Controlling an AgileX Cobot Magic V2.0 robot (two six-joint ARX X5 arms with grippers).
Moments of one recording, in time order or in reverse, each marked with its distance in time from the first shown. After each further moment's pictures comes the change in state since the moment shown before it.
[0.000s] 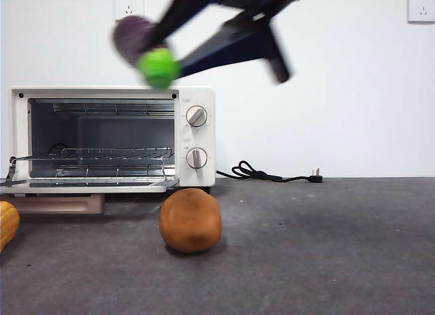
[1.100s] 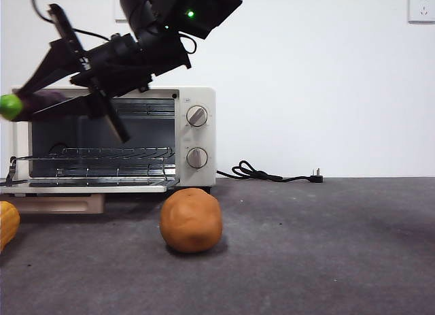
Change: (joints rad) left arm -0.024 0.000 0.000 -0.002 0.000 0.000; right arm 0.005 0.781 0.788 0.295 -0.077 0.632
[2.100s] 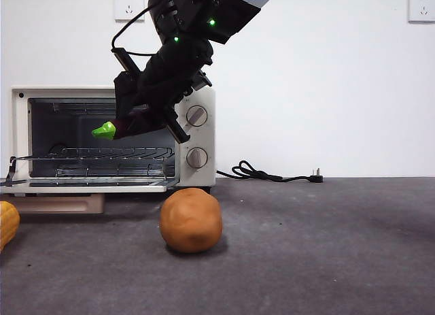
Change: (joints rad) left arm -0.097 0.000 0.000 -0.027 0.000 0.000; right arm -0.056 0.001 0.004 0.046 0.626 0.161
